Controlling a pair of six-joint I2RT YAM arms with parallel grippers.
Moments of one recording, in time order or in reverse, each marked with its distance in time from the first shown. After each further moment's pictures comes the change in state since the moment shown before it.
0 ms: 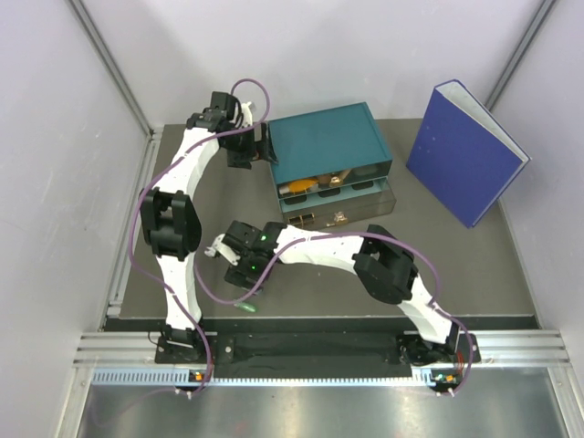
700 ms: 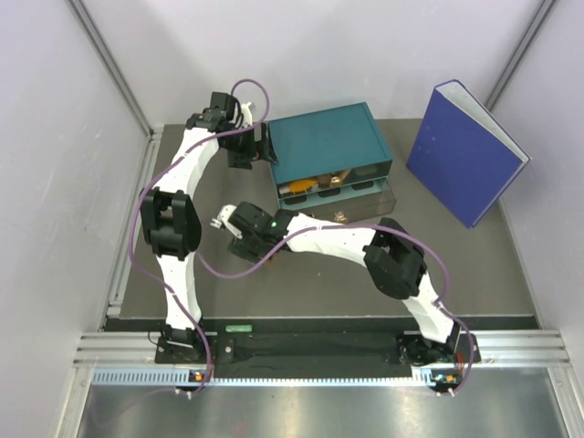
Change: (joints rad) left arm 0.004 0.006 0.000 0.003 0.018 0.000; right arm -0.069 -0.064 -0.047 0.152 0.278 -0.027
